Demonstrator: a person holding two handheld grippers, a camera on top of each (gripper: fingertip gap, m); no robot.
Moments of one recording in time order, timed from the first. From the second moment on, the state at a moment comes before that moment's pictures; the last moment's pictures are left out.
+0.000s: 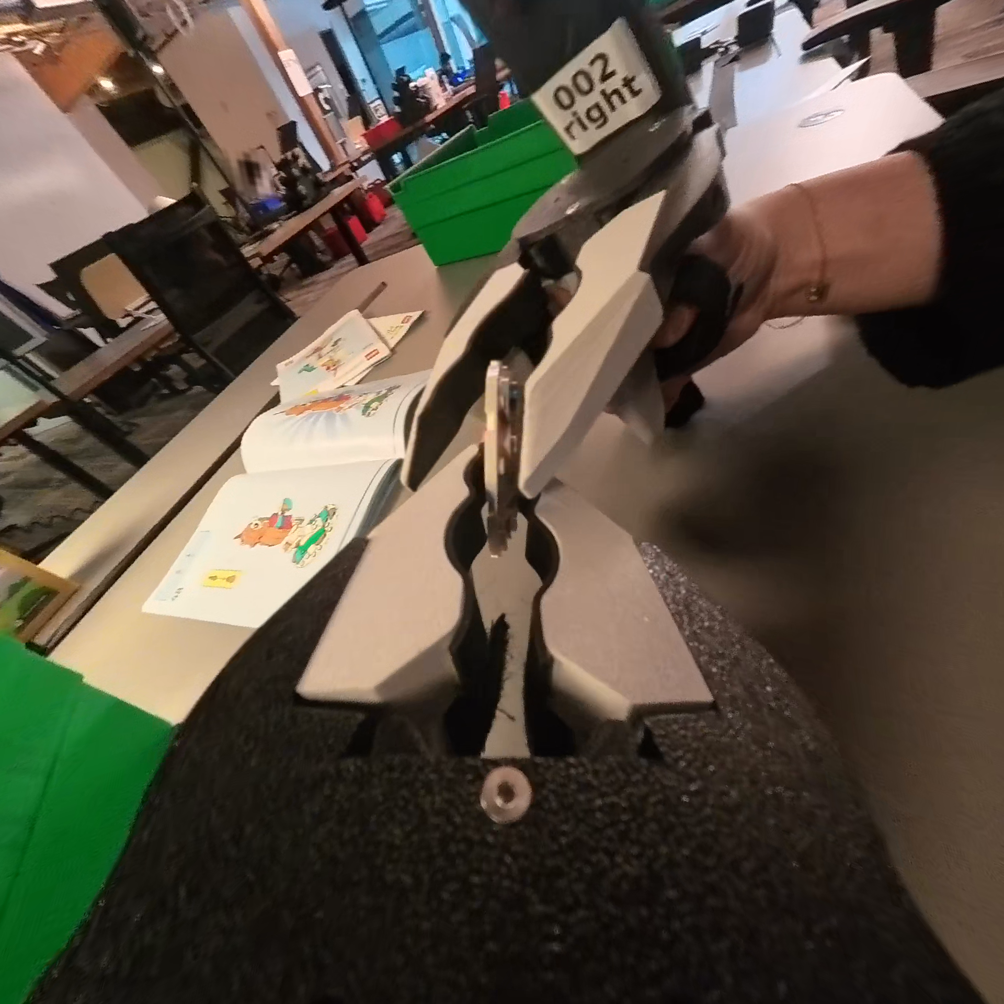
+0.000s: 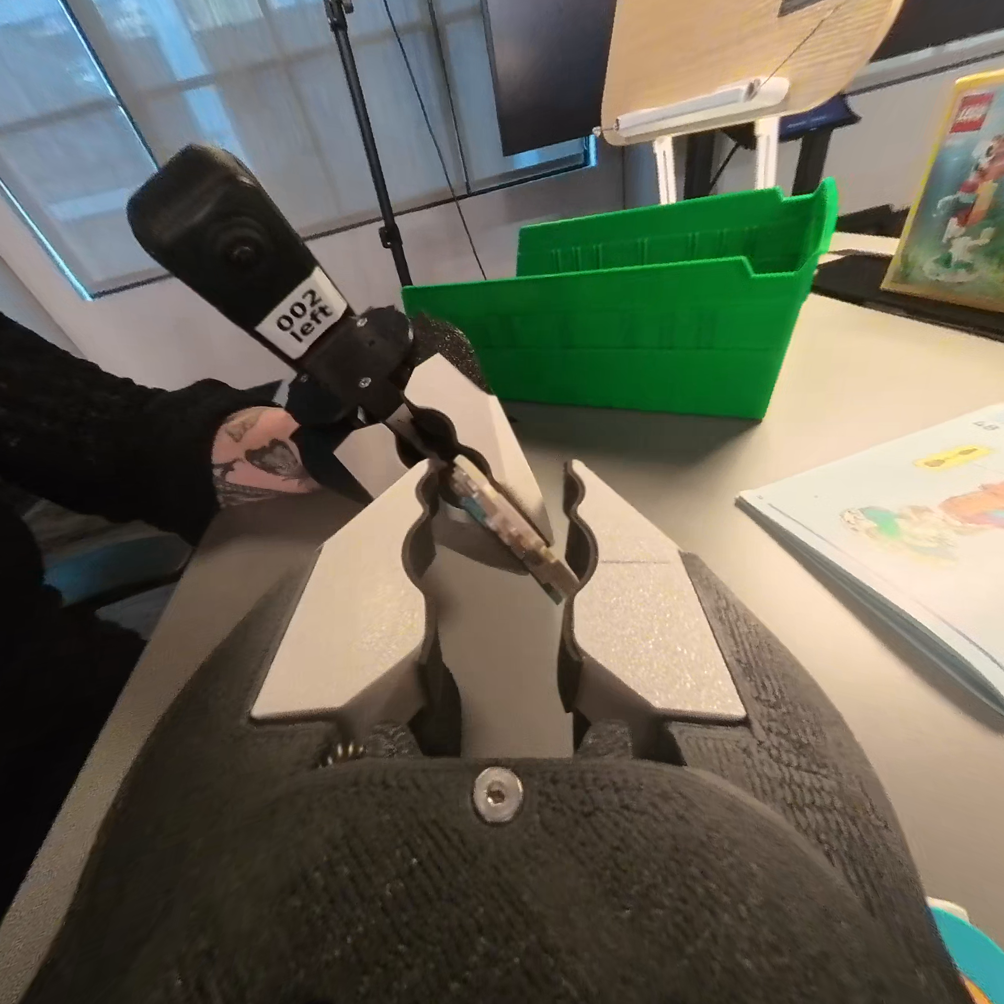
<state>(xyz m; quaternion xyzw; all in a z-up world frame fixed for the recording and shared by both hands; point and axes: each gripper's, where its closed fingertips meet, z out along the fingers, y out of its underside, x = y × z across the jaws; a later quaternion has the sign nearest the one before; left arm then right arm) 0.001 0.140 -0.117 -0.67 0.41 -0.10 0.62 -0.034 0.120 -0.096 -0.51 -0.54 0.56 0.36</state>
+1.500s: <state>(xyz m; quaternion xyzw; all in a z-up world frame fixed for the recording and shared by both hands) -0.028 0.150 -0.064 -0.59 0.30 0.02 0.75 -0.052 0.127 -0.067 -0.55 -0.31 0.73 0.28</state>
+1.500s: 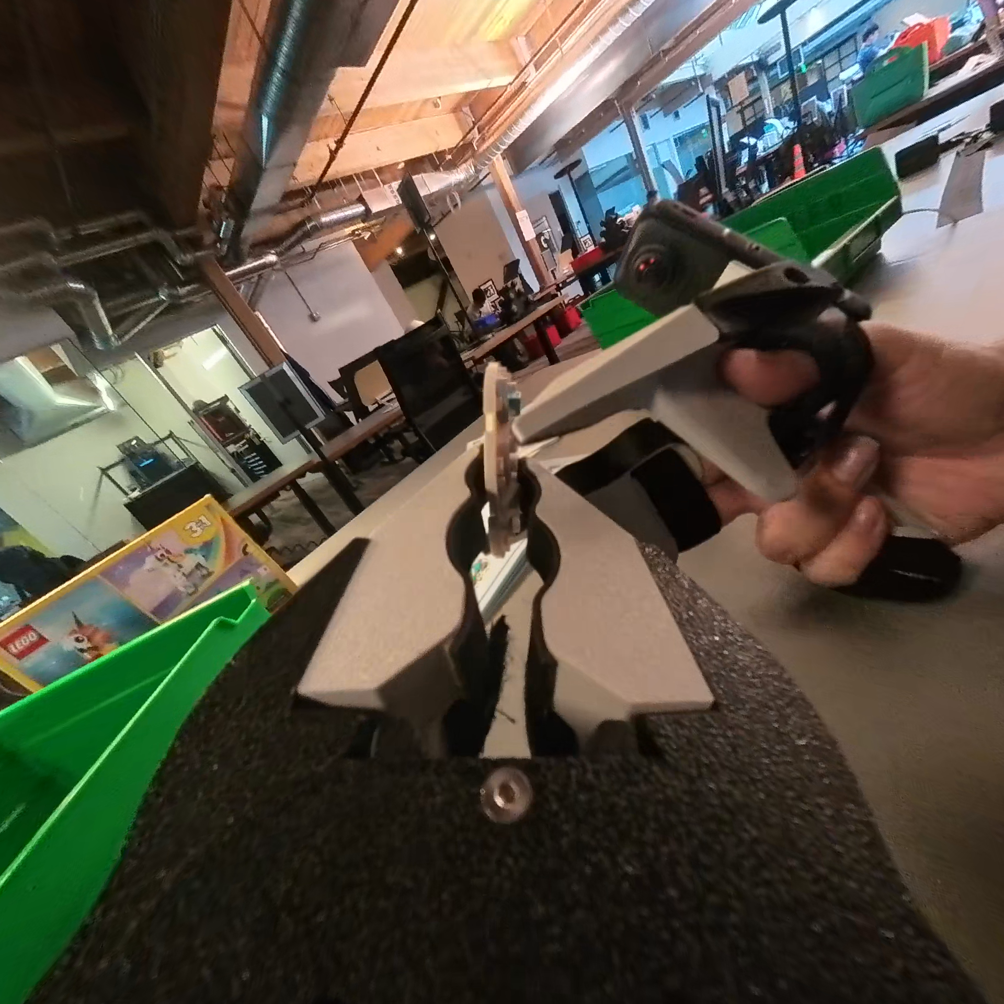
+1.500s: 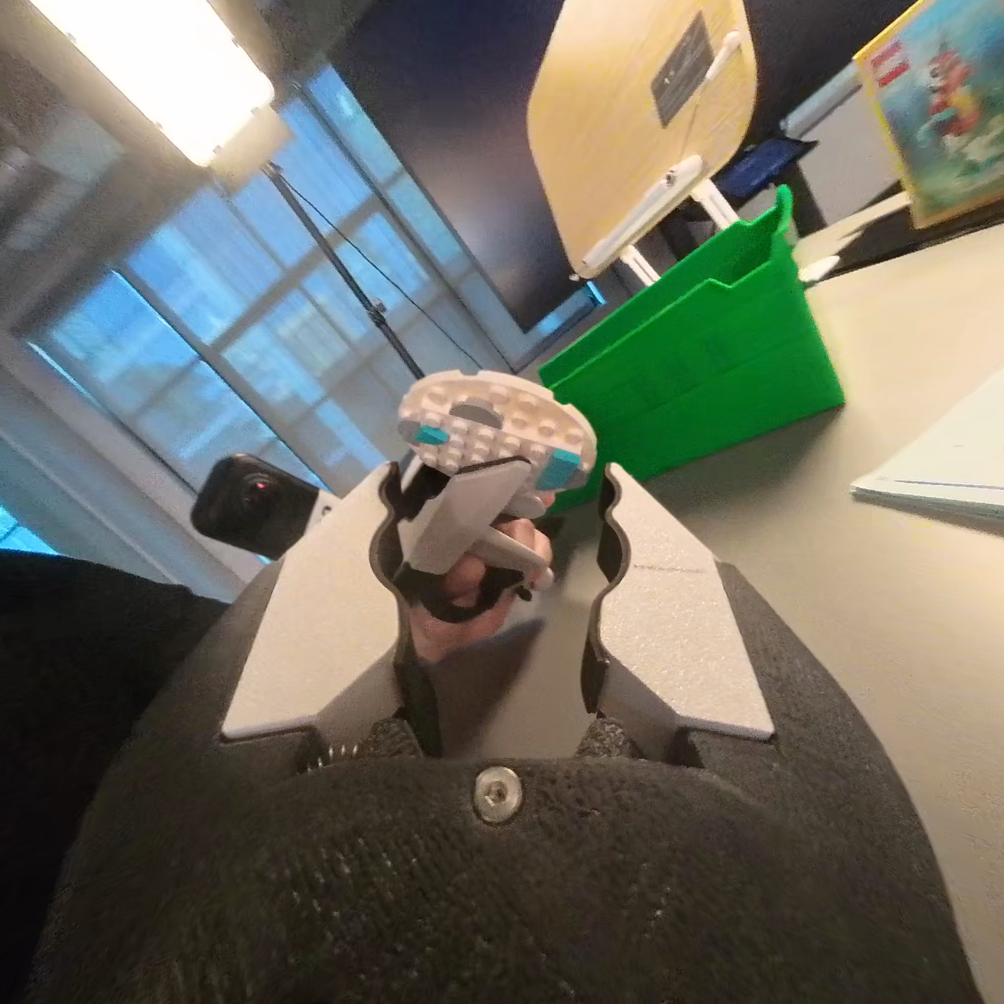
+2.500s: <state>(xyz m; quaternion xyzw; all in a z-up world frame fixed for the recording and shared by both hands) -0.008 0.140 -0.086 -0.60 0.39 -0.04 0.70 -0.035 0.114 -0.086 -0.52 -0.45 0.69 0.24</state>
